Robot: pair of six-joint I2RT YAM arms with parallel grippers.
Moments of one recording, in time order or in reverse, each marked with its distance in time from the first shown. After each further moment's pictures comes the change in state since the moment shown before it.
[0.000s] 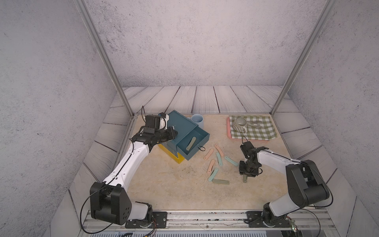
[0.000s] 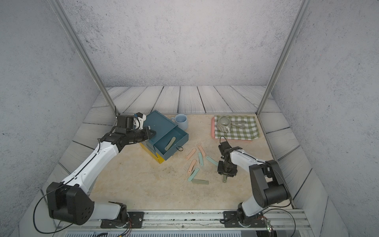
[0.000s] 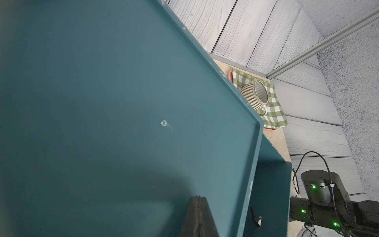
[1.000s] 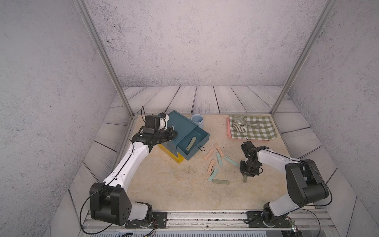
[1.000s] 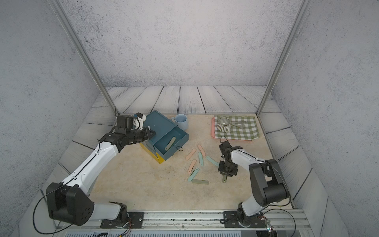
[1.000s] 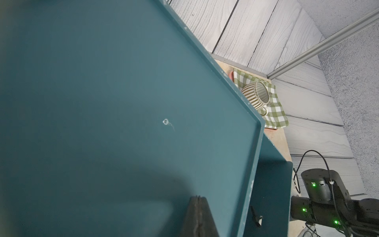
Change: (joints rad) left arm 0.000 -0.005 -0.002 -0.004 -0.007 0.000; right arm -0.007 0.013 0.013 -0.020 -0.006 -0.005
